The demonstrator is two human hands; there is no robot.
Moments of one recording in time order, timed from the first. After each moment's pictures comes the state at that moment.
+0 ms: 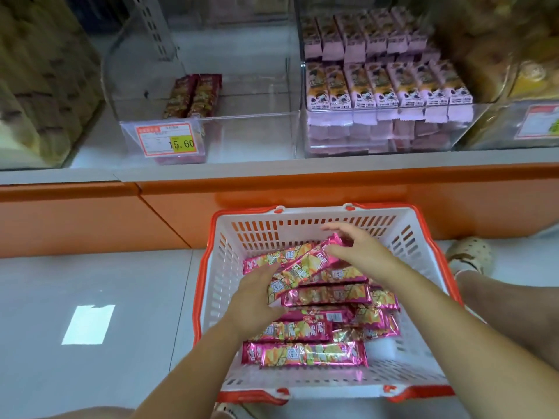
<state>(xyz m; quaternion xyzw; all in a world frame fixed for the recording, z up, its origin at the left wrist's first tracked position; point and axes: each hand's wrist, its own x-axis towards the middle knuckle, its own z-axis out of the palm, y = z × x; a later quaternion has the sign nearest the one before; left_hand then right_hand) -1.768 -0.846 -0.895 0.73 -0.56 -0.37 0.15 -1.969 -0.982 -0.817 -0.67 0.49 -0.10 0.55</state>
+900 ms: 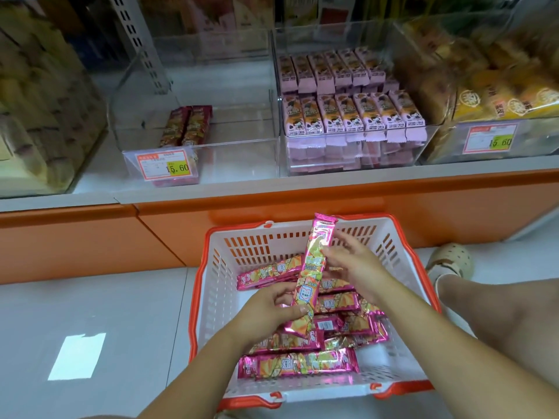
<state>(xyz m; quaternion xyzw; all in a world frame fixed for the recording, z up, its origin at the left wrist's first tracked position) -1.805 -0.851 -0.834 0.63 -0.39 -0.61 0.27 -1.983 -0.965 -0.814 -0.44 0.51 -0.26 0.69</state>
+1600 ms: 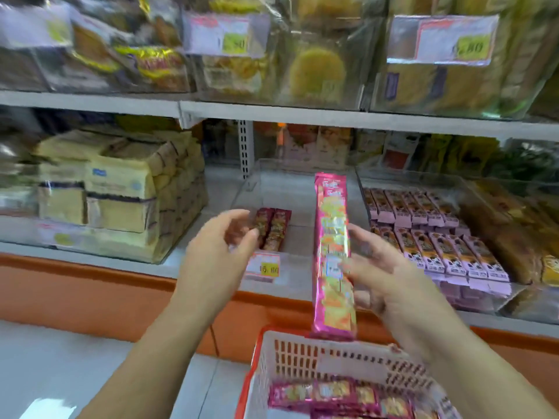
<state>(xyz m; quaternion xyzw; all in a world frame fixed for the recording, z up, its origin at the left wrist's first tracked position) -1.651 -0.887 -0.626 0.74 -0.45 -0.04 0.50 -1.871 -0.956 -0.603 -0.59 0.31 -0.33 0.67</state>
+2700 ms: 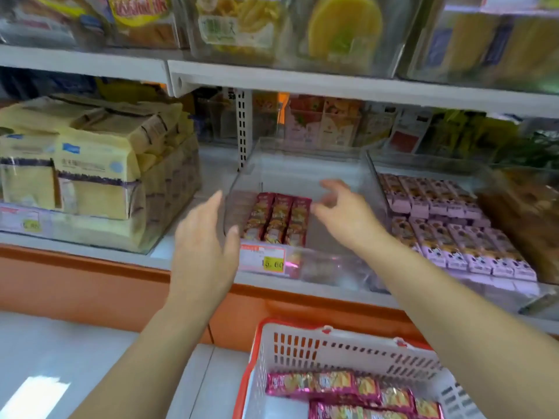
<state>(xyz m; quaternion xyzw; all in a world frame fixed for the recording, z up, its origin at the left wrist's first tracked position) -1.616 -0.908 -0.665 0.77 -0.47 0.07 0.43 -1.763 -1.062 -0.626 -0.81 0.44 -0.25 0.29</state>
